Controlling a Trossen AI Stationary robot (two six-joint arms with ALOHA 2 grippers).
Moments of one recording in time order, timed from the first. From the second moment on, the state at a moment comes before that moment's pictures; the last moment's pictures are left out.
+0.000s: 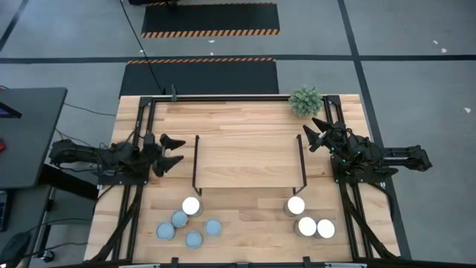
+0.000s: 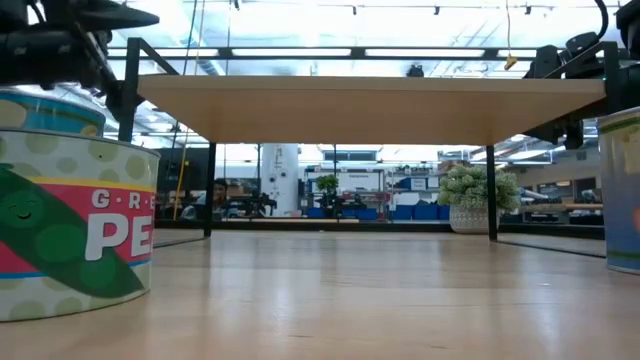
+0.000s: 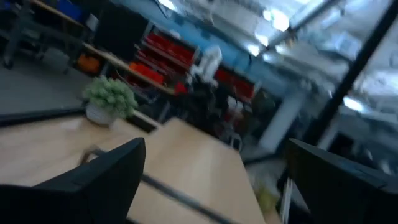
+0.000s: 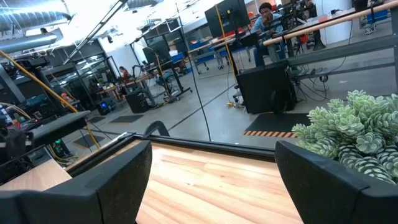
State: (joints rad) left arm -0.15 0.15 0.01 0.37 -0.36 -0.47; right arm -0.03 0.01 0.01 0.08 0.78 0.31
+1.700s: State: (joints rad) left arm -0.15 0.15 0.06 0.54 -0.59 -0.85; right arm -0.03 0.01 0.04 0.68 0.69 0.68
